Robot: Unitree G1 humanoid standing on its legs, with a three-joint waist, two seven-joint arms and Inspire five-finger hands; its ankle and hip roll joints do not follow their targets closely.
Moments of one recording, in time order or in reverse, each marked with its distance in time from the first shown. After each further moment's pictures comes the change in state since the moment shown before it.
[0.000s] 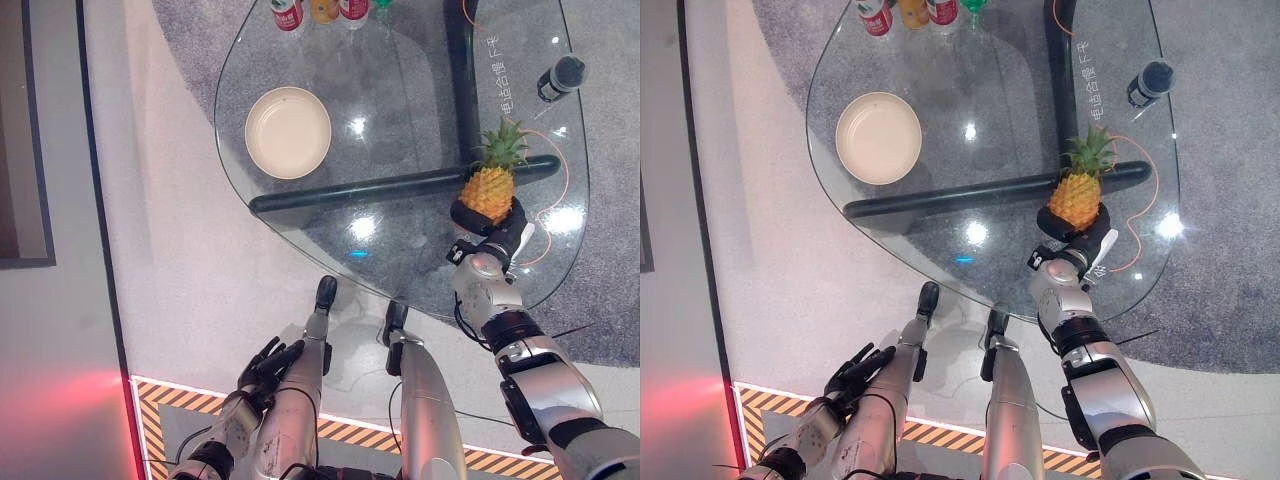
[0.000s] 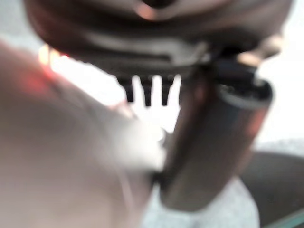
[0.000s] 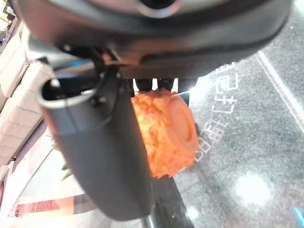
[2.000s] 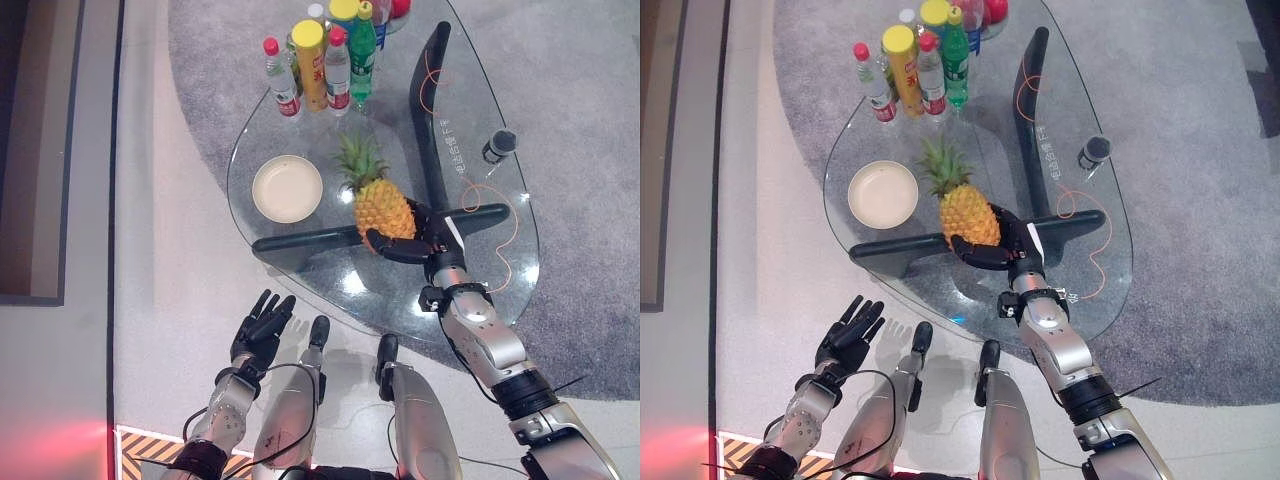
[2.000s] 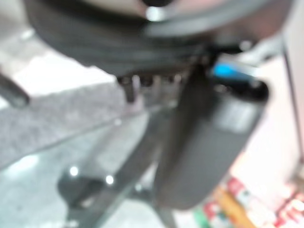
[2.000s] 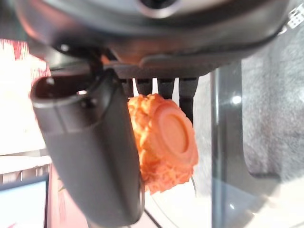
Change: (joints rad) left arm 0.090 0.049 0.083 -0.436 -0.153 -0.047 -0.005; right arm 0.386 -0.051 0.102 -0.658 -0.255 0.135 0.588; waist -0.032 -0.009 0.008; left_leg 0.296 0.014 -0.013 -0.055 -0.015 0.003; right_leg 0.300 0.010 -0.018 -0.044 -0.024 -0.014
